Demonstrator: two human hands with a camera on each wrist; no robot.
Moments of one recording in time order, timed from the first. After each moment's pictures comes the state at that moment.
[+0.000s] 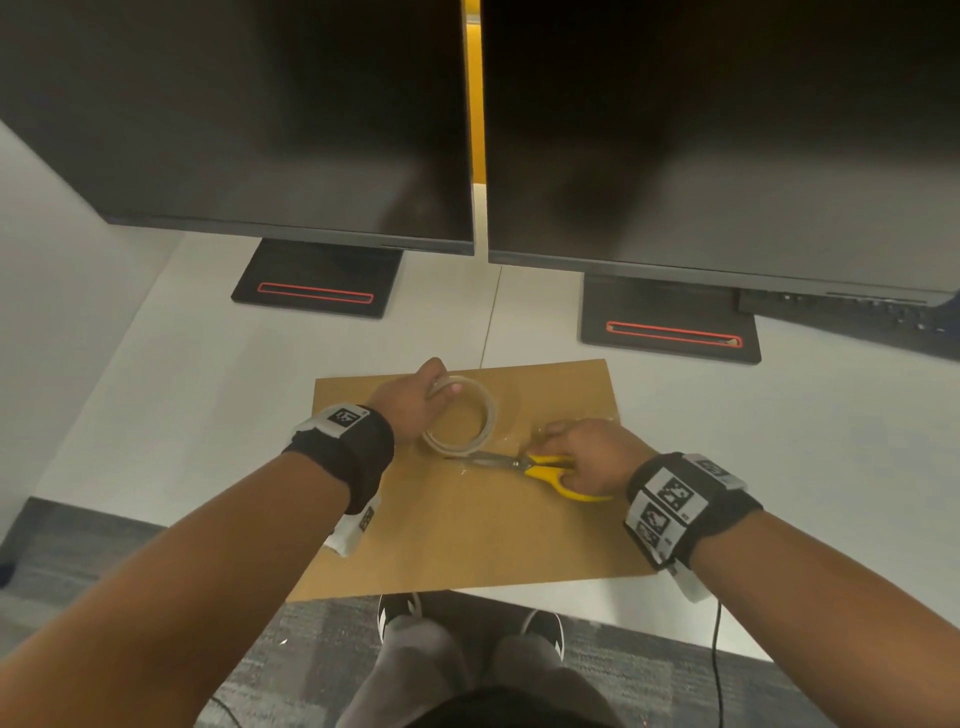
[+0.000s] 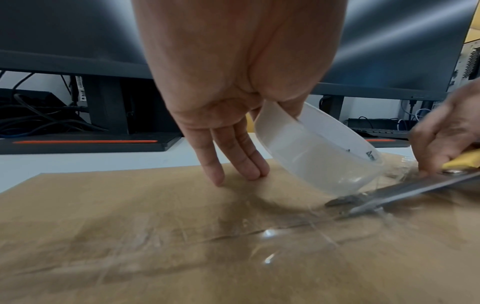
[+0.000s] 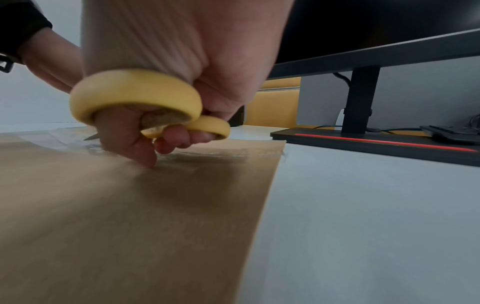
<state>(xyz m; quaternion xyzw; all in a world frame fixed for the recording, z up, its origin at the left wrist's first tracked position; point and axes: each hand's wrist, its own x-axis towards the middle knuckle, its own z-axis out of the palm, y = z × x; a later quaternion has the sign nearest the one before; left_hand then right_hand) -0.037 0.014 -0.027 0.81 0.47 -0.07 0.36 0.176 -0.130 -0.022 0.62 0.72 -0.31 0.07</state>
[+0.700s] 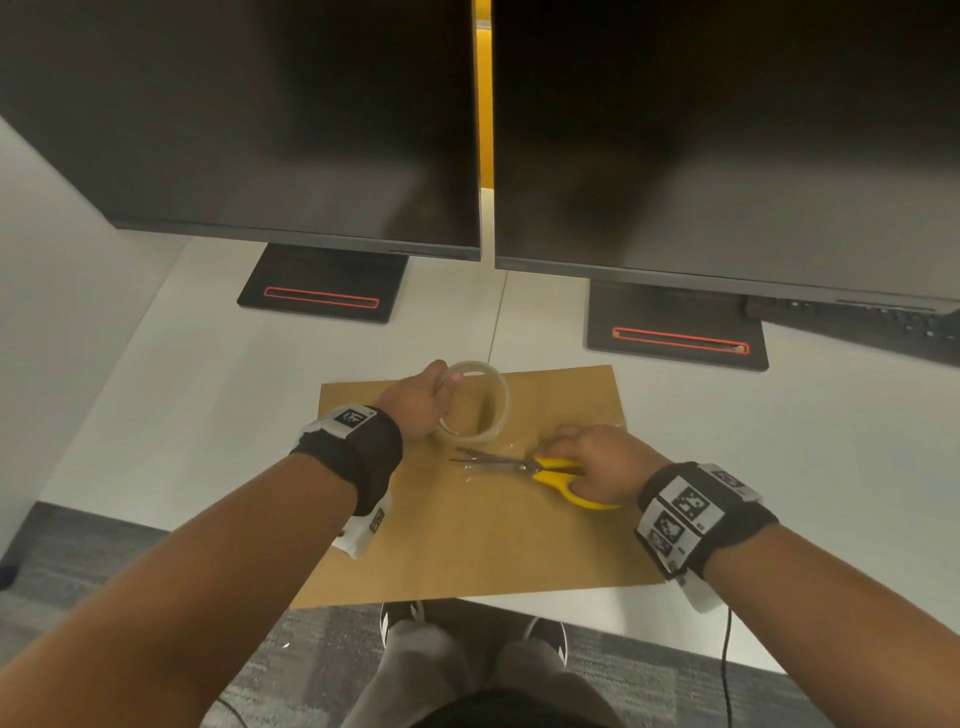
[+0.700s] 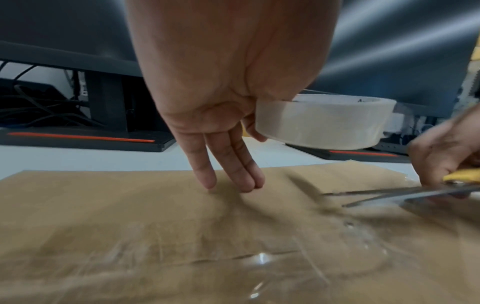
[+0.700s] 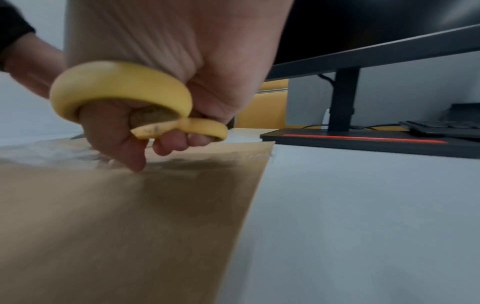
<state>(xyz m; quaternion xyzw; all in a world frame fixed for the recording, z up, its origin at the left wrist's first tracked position) -0.033 0.016 -0.019 0.78 0.48 -0.04 0.40 0.182 -0.132 -0.028 0.62 0.71 -0.32 0.03</state>
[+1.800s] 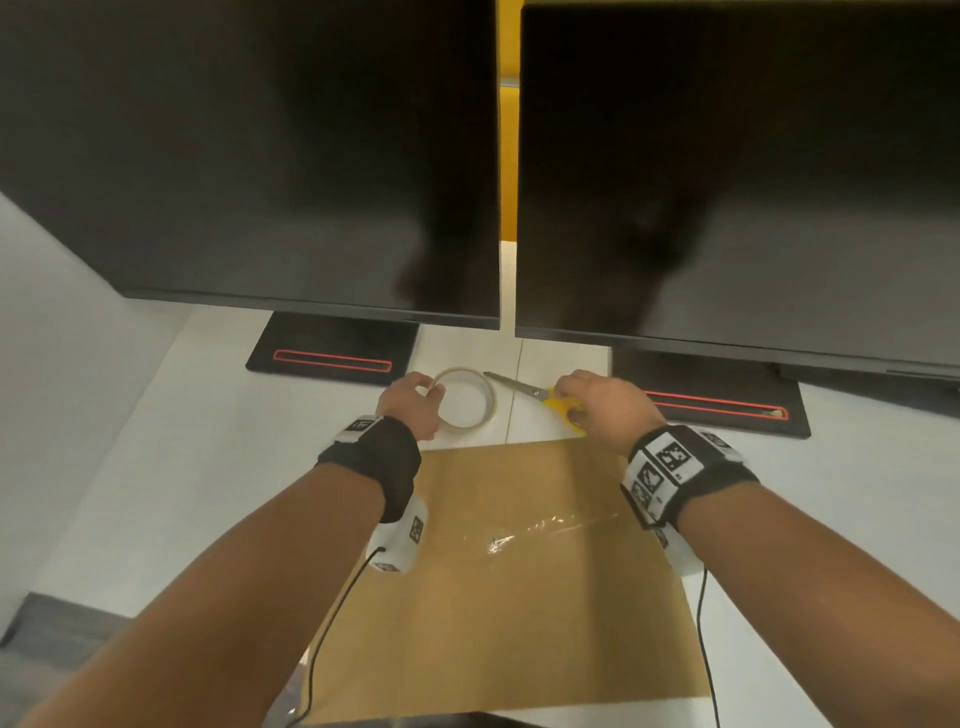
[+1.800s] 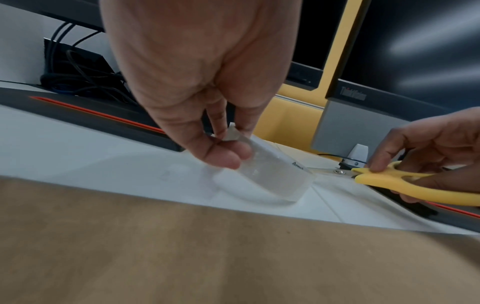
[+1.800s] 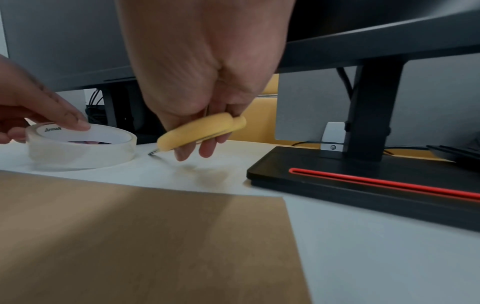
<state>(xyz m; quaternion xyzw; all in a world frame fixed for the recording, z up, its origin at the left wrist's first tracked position) -0.009 0.099 -0.028 0.60 0.64 0.11 0.47 0.216 -0.007 -0.019 0.73 0.65 -0.21 0.00</state>
